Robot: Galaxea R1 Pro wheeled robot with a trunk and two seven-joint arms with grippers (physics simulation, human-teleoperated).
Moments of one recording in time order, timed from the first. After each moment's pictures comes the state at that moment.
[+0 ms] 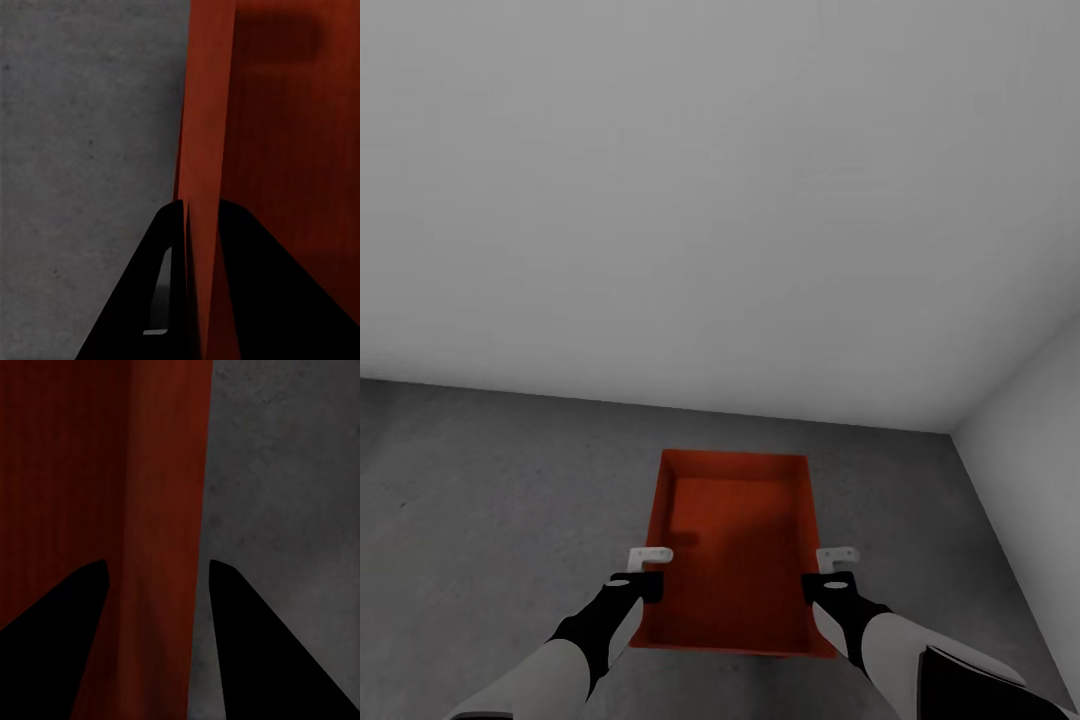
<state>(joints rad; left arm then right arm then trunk) -0.67 -0.15 0.04 -0.30 -0.04 0.17 0.15 -0.80 0.10 1.25 0.01 -1.17 0.00 -0.27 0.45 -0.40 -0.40</state>
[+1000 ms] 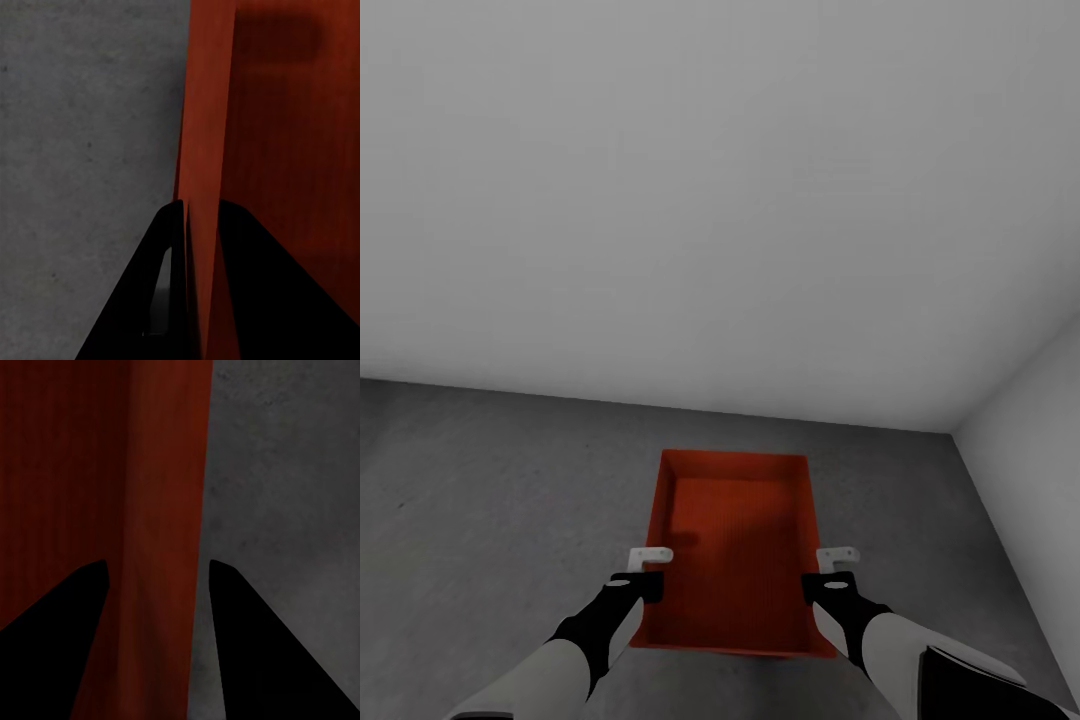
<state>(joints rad) -0.67 -0.15 0.04 -0.30 -0.04 0.17 0.15 -0.80 0.10 1.25 0.01 -1.17 0.00 -0.27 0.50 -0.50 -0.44</state>
